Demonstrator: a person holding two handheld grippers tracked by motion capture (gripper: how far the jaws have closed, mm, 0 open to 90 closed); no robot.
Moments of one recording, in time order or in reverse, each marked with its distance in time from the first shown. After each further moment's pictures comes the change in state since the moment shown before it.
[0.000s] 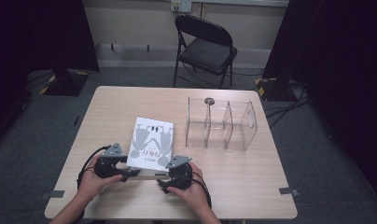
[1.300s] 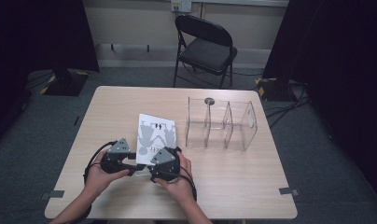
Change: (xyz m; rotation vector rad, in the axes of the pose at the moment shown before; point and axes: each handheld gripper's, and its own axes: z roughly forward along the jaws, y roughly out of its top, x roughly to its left) left arm -0.010 0.028 0.002 -0.023 0.005 0.033; right arm 0.018 0.044 0.012 -0.116 -0.240 -0.170
